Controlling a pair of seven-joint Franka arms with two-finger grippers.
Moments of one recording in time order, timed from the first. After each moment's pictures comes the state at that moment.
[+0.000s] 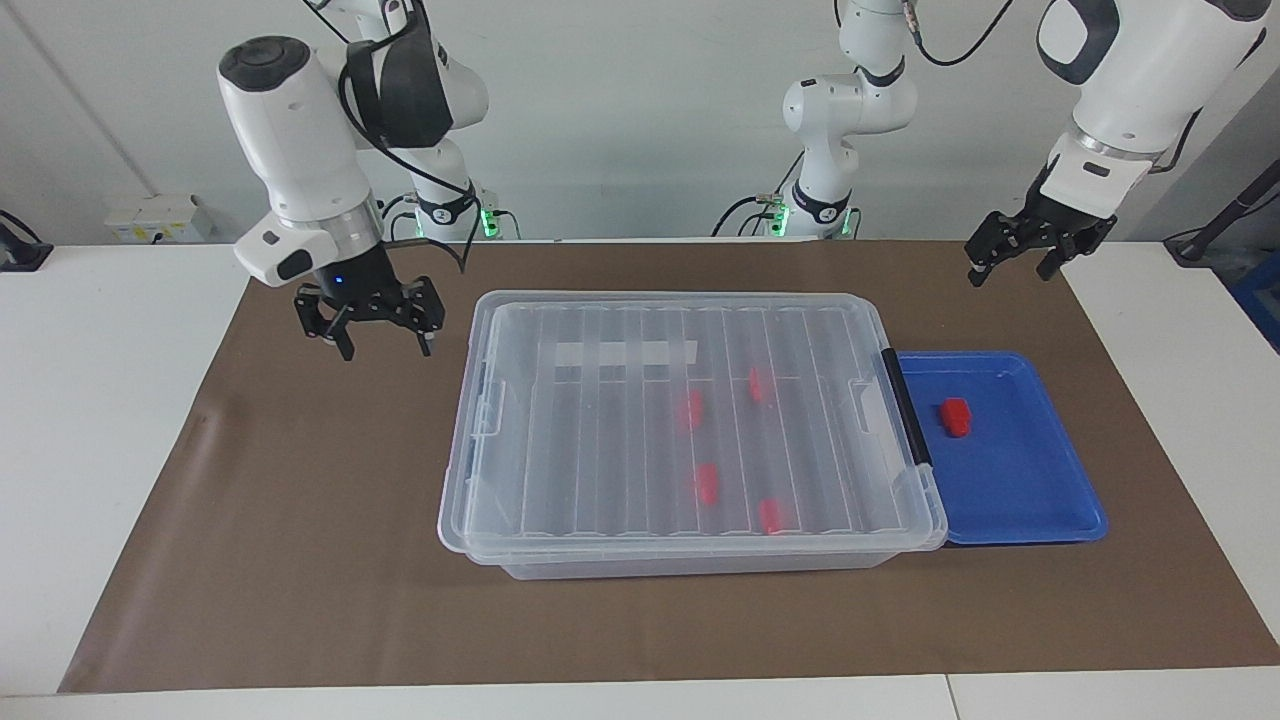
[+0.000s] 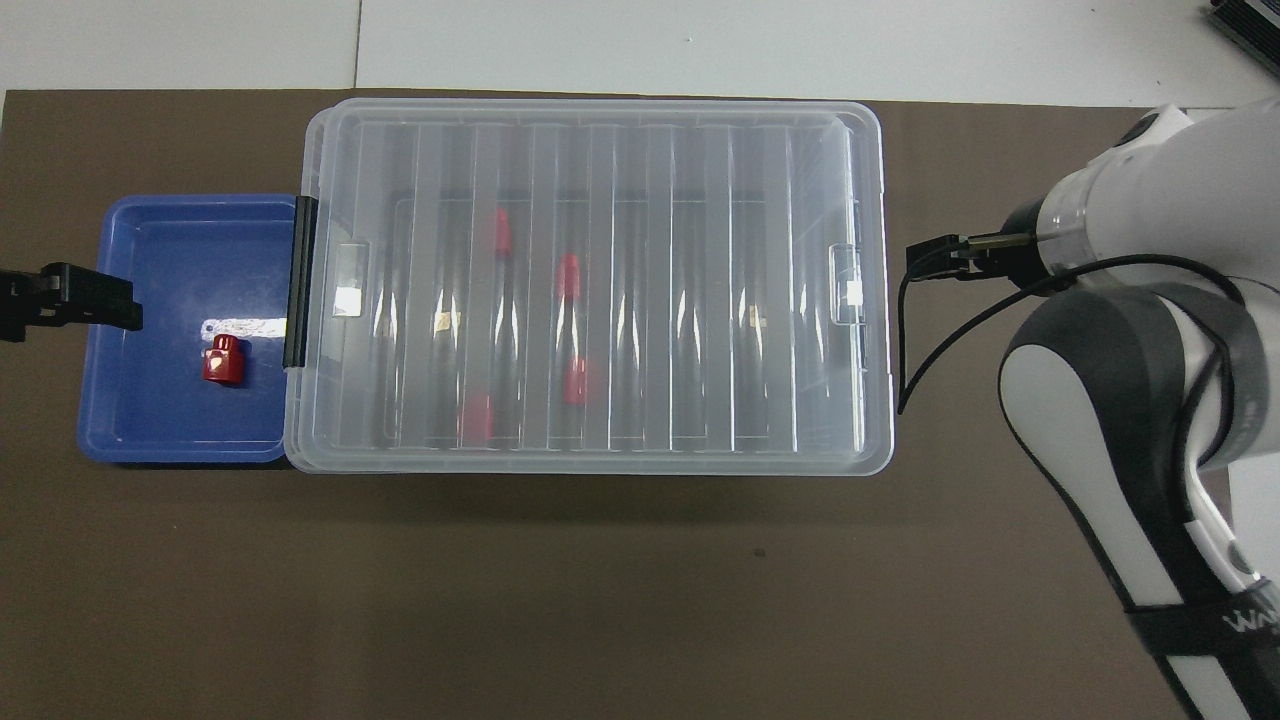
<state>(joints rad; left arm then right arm) -0.01 -0.03 -0.01 -1.64 -0.01 1.65 -0.05 0.24 0.13 -0.09 -1.70 0.08 1.97 0.11</state>
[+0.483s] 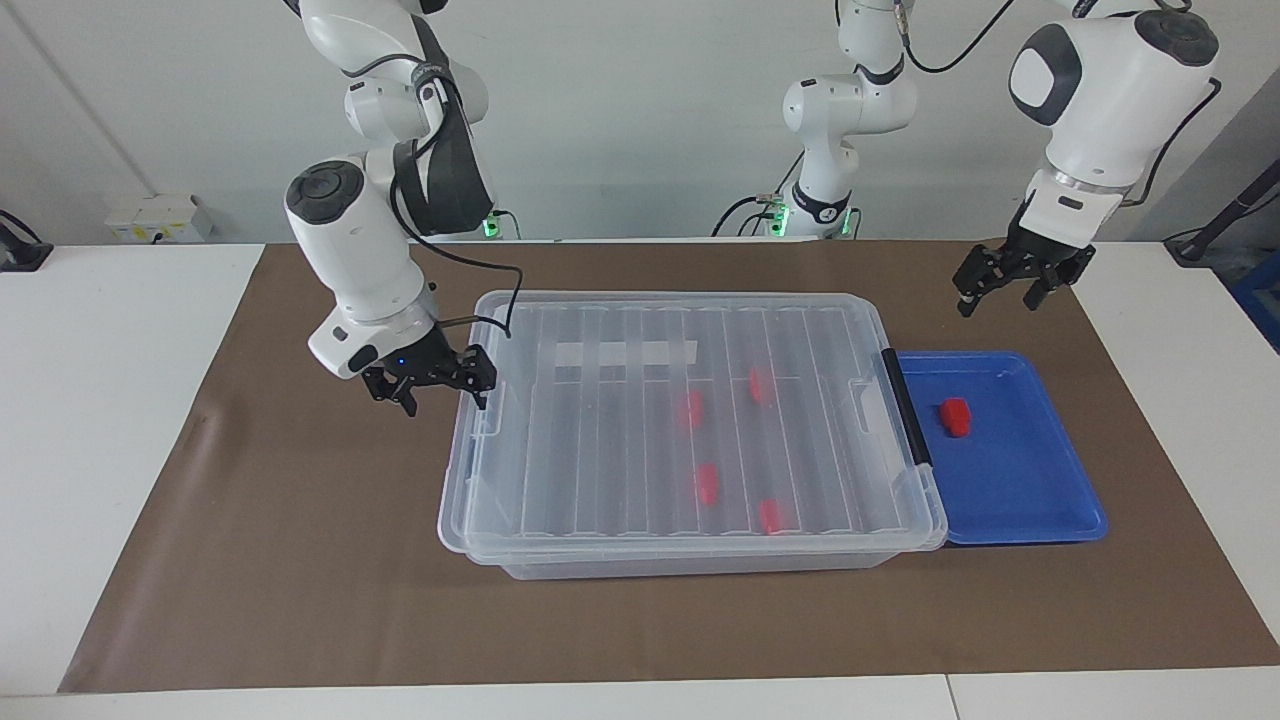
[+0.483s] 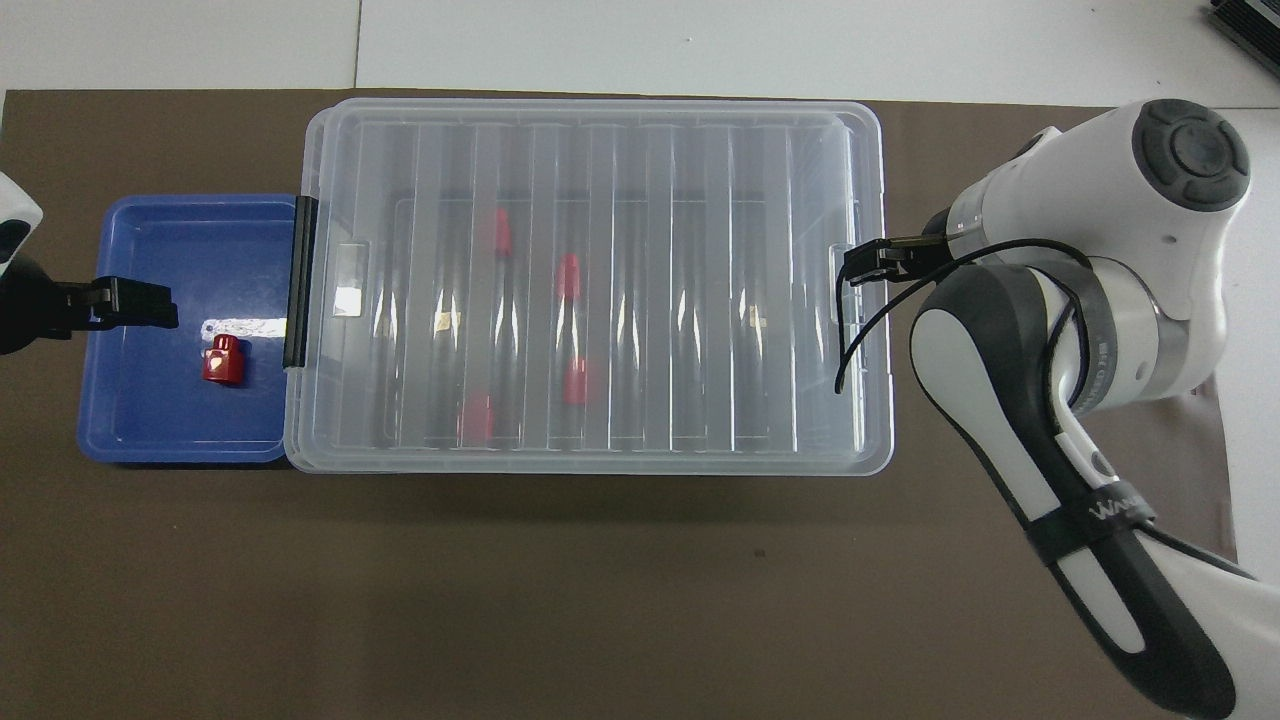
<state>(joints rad) 0.00 -0.07 0.00 -1.84 -0.01 1.89 -0.05 0.26 0.24 -0.09 -1.71 0.11 2.04 0.11</state>
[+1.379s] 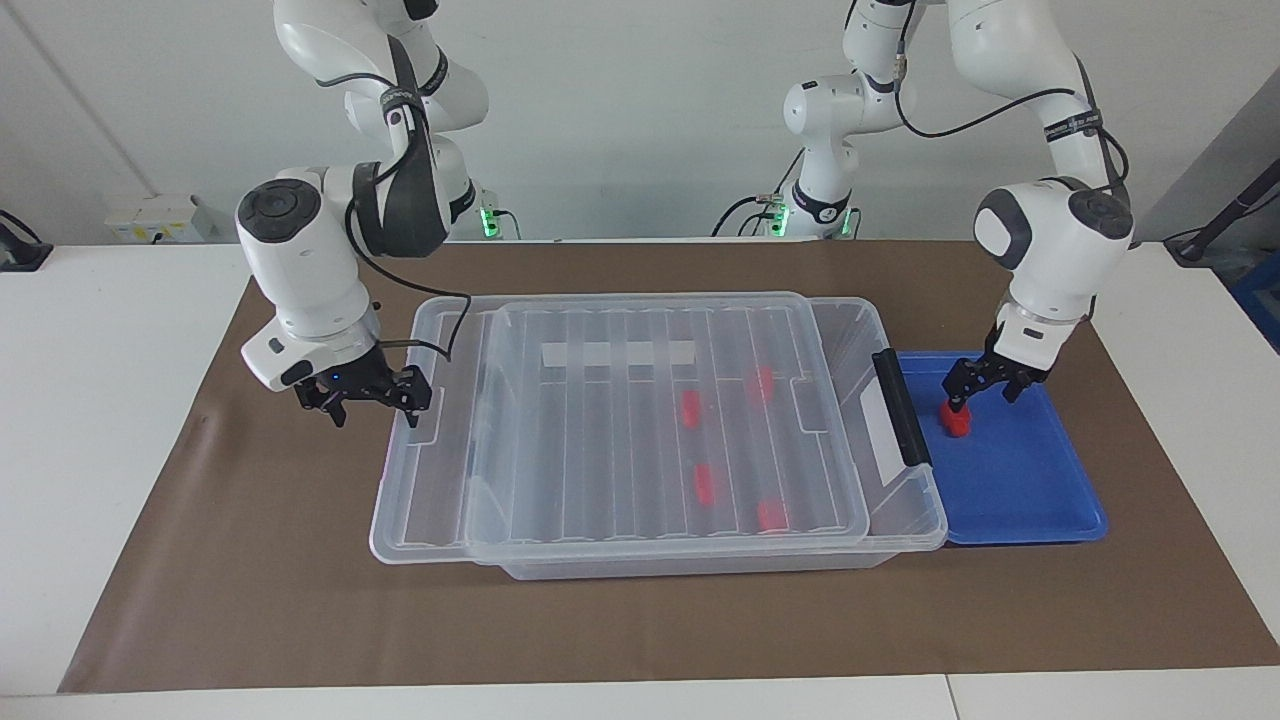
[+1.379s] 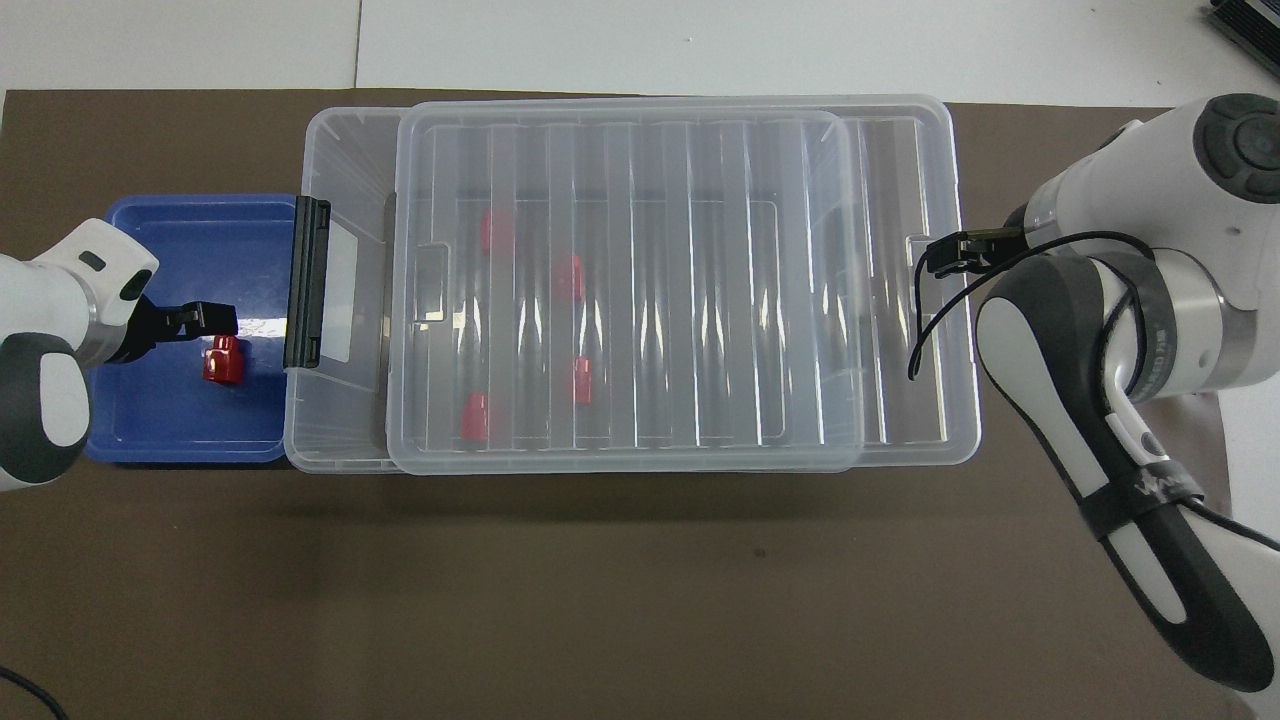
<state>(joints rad) 0.07 0.13 0.01 -2.11 -0.01 2.36 -0.02 0.17 0.24 -0.11 -1.72 -0.04 2.03 0.12</state>
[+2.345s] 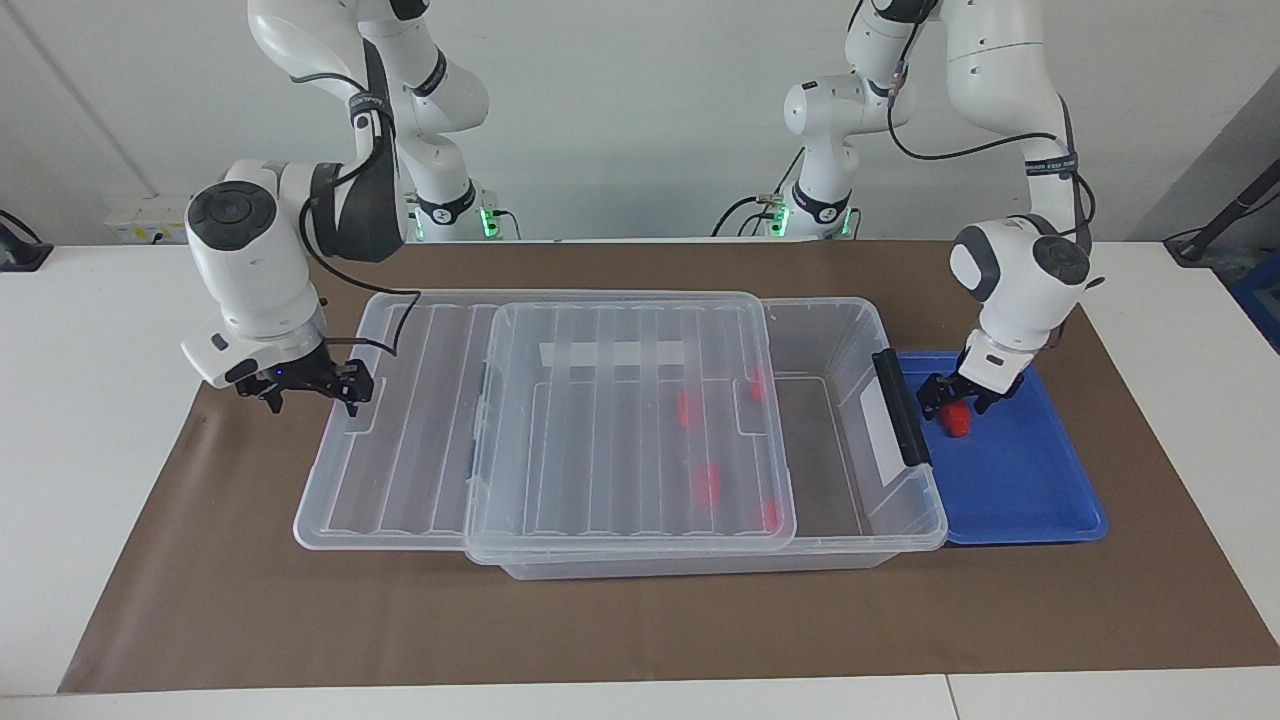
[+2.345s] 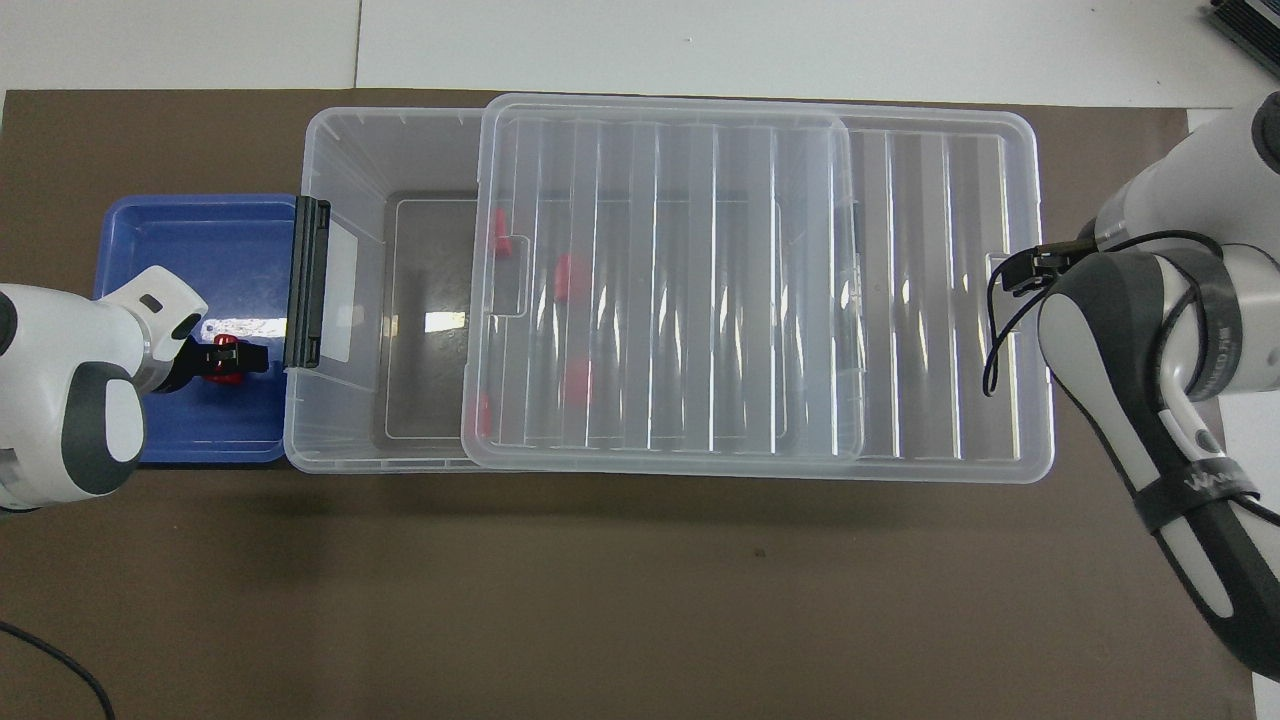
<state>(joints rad) 0.09 0.20 0.01 -2.18 -0.01 2.46 0.08 0.10 0.23 -0.11 -1.71 -0.18 1.94 0.05</state>
